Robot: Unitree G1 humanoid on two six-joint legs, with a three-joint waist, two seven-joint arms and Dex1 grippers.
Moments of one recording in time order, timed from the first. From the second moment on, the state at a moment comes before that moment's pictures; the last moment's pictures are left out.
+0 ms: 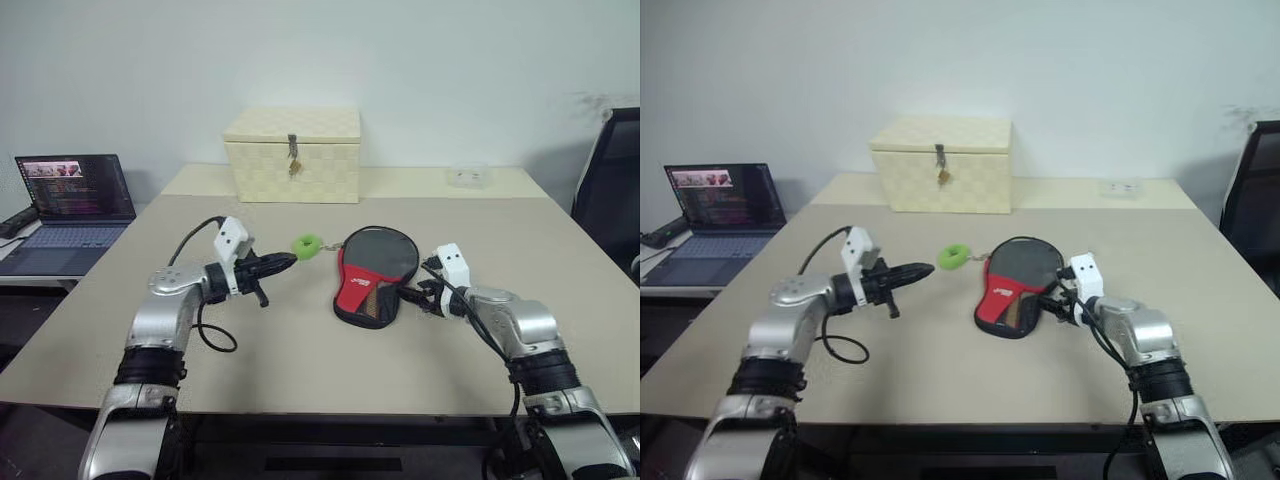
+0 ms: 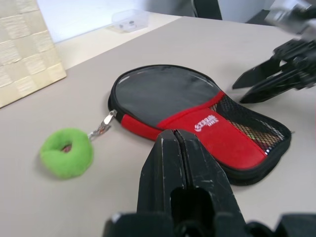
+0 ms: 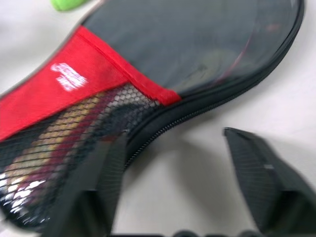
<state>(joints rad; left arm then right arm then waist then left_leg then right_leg) -0.69 0.56 0.11 0.32 -0.27 0.28 -1.06 -0.74 -0.38 0.03 0.32 0.30 0.81 0.45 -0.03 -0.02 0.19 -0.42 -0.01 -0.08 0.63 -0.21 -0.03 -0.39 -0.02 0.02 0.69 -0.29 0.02</state>
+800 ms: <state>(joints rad) -0.61 0.61 0.12 0.17 -0.33 0.38 -0.97 -0.79 -0.37 -0.06 0.34 0.31 0.91 0.52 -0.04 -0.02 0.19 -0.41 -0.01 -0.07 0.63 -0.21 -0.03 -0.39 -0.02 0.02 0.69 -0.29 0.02</state>
